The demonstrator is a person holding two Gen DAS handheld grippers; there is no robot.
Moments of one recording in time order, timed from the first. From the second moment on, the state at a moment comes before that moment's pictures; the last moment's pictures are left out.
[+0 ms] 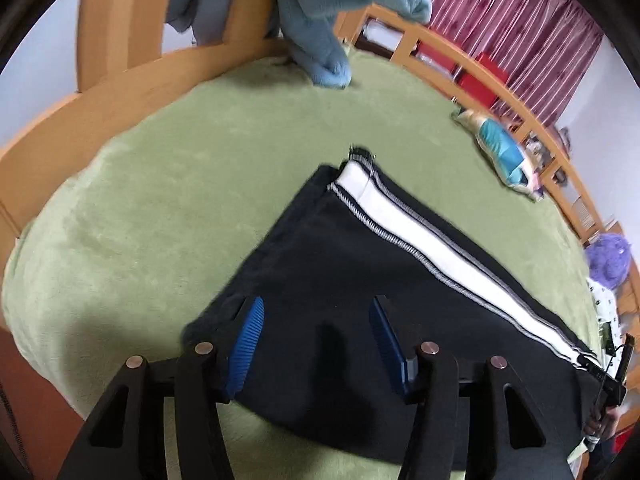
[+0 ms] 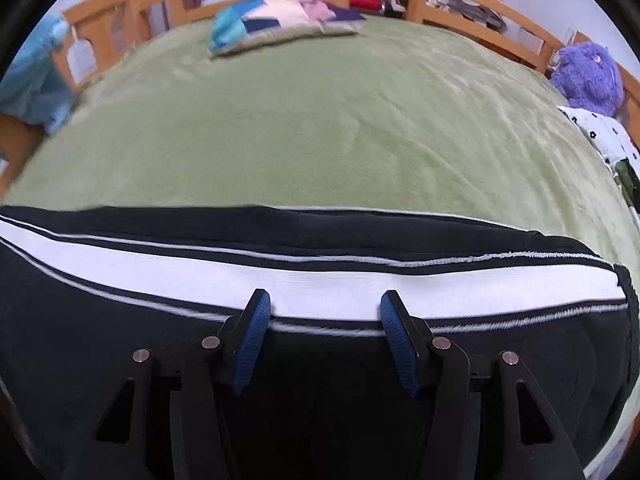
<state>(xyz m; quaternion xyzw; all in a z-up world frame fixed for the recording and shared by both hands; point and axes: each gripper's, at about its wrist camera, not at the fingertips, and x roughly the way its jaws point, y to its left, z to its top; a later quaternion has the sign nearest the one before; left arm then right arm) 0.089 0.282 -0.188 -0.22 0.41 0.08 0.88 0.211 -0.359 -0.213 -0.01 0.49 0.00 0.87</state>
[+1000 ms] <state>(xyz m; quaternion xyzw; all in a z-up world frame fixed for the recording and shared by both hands) 0.083 0.301 -0.208 -0.23 0.41 0.08 0.88 0.105 -0.287 -0.191 0.10 0.46 -0.02 0.88</state>
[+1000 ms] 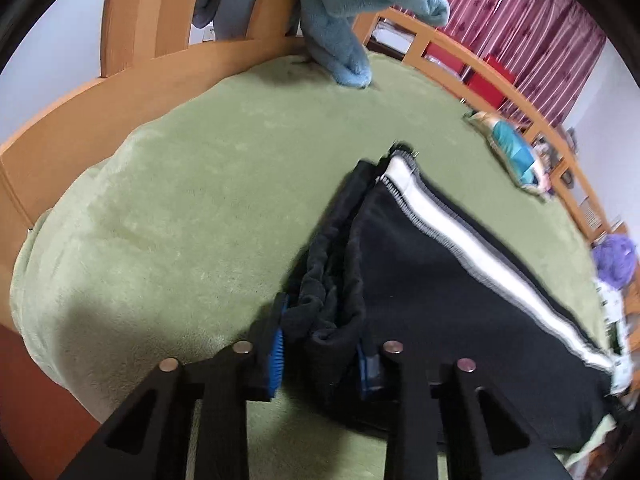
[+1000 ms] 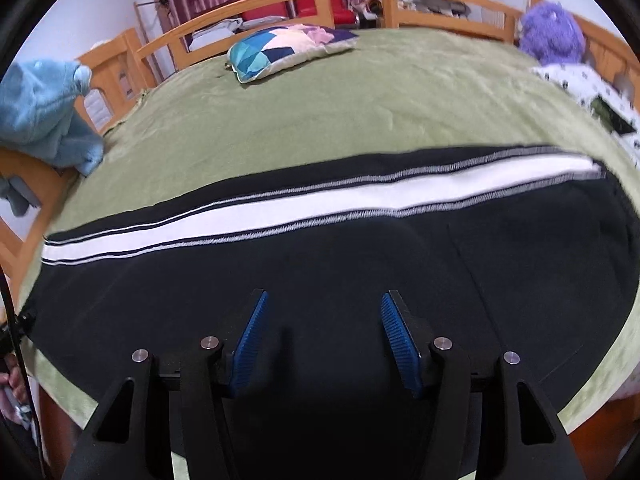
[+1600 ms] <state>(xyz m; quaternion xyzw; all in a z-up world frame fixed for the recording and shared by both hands) 0.066 0.008 -0.008 0.04 0.29 -0.06 0.95 0.060 -0.347 -0.175 0.12 0.42 -0.04 0.90</state>
